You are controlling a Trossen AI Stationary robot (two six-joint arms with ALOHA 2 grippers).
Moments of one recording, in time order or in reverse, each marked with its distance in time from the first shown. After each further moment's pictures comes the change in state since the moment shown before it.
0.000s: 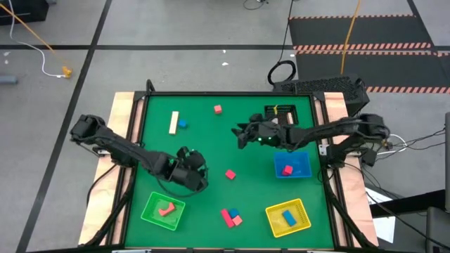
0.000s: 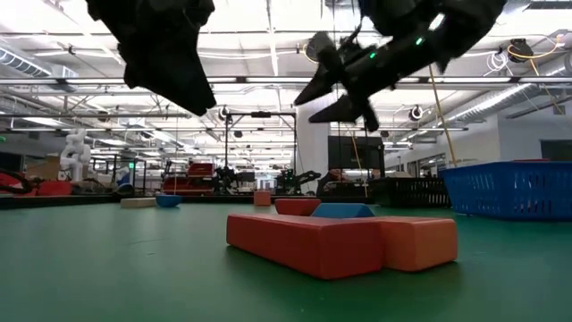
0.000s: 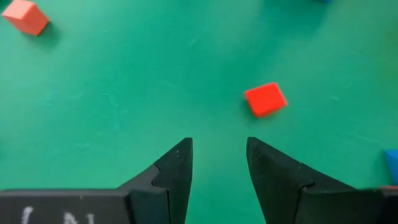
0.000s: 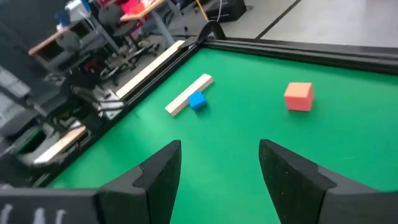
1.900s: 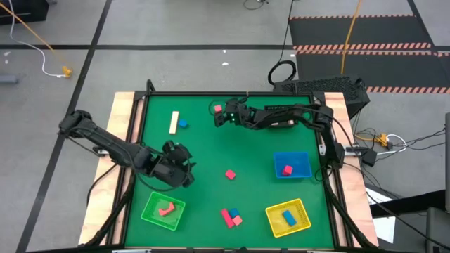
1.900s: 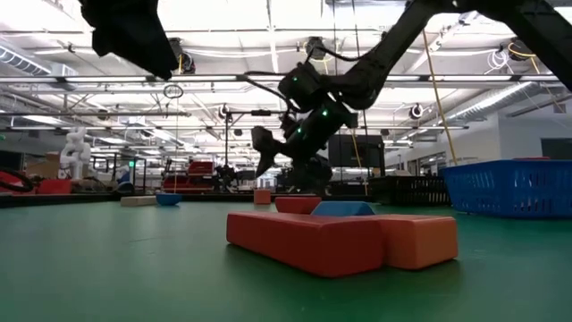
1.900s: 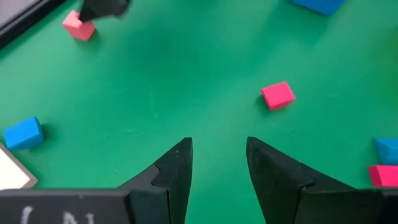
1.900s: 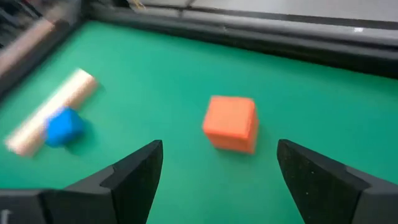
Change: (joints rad) left arm -0.053 -0.201 0.001 -0.233 -0.049 -0.067; right arm -0.255 0.565 0.508 -0.212 -0.056 -0.025
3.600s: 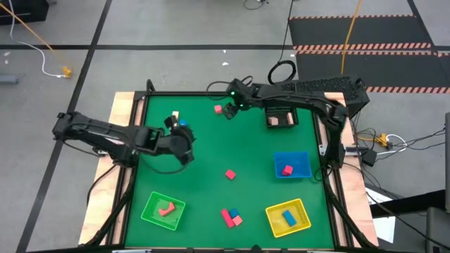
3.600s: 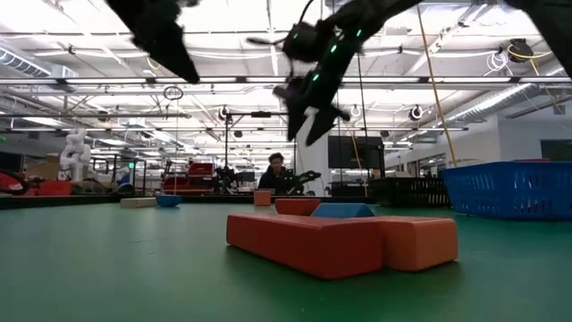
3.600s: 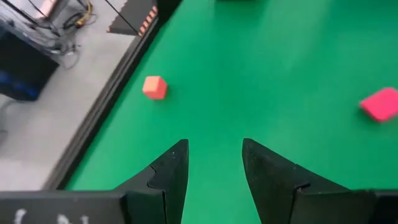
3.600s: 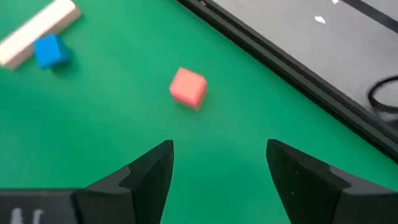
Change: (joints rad) left arm 0.290 -0.081 0.000 0.034 -0.016 0.604; right arm -0.067 -0.163 0.352 -0.876 -0.130 -0.244
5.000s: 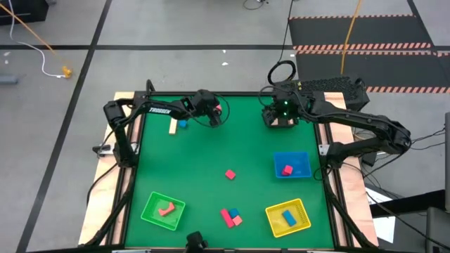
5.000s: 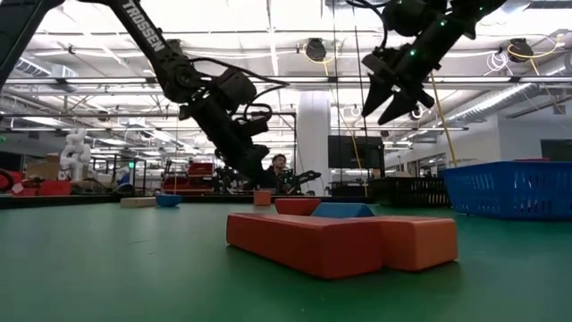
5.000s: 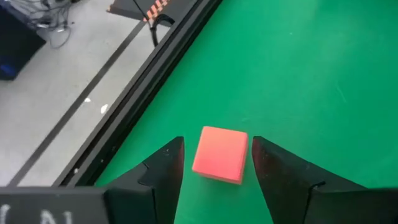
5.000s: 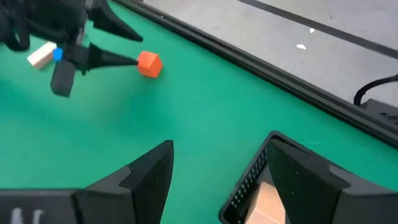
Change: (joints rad) left arm 0.684 0.631 0.000 0.861 0.468 0.436; right arm -0.067 -0.725 -0.720 0.236 0.001 0.001
